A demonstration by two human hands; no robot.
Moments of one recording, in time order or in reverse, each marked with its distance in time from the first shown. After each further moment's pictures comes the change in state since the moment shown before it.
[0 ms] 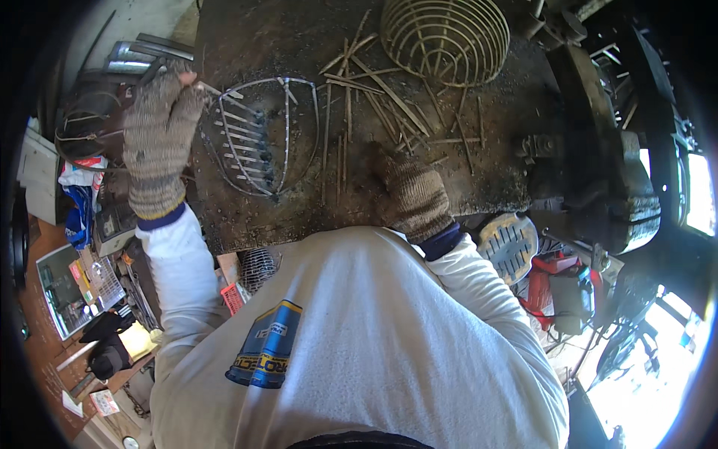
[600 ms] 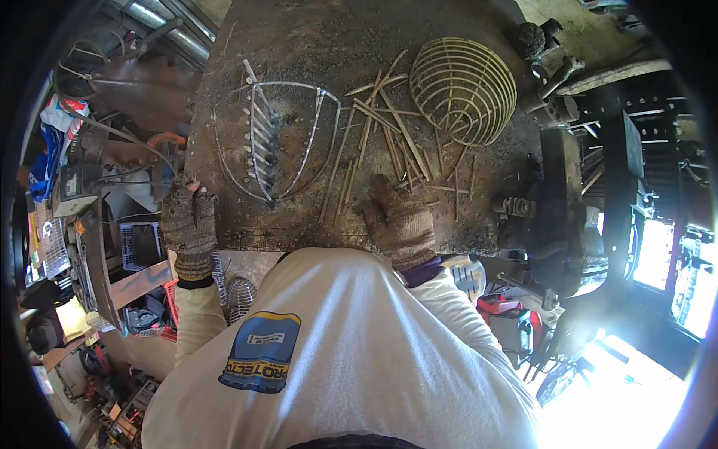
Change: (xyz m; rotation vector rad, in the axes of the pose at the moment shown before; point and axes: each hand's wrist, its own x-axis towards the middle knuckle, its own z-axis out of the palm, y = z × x) left_hand -0.203 0.027 0.023 -0.014 0.158 -0.585; right_hand -0.002 -0.004 0.022 0.059 0.041 0.095
